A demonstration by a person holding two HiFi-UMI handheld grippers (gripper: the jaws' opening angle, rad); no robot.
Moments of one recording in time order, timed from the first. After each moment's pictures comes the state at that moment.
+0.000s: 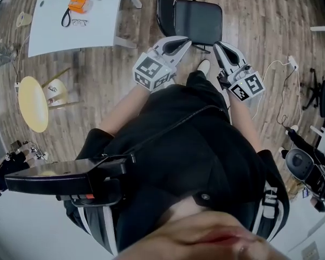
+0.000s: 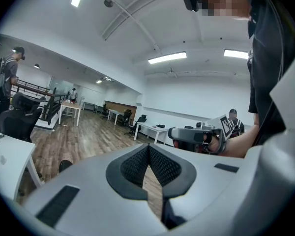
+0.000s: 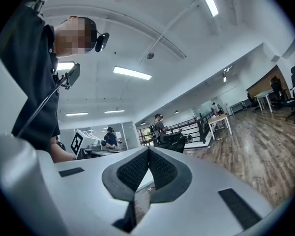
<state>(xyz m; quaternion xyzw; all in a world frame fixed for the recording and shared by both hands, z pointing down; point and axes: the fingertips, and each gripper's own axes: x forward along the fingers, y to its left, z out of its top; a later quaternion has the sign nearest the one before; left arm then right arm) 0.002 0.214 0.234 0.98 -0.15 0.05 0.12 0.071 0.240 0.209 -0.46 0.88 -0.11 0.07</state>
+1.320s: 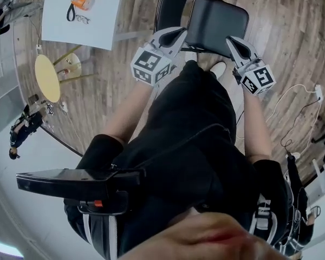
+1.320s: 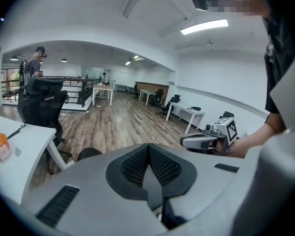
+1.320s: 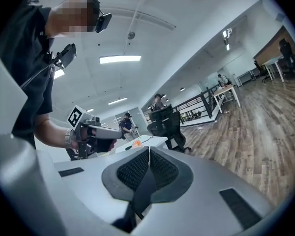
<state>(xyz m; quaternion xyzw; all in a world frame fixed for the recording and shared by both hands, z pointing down) 0.083 0.019 0.346 0.91 -0.32 0.19 0.18 0.208 0.045 0.379 -0.37 0.90 -0.22 0.02</state>
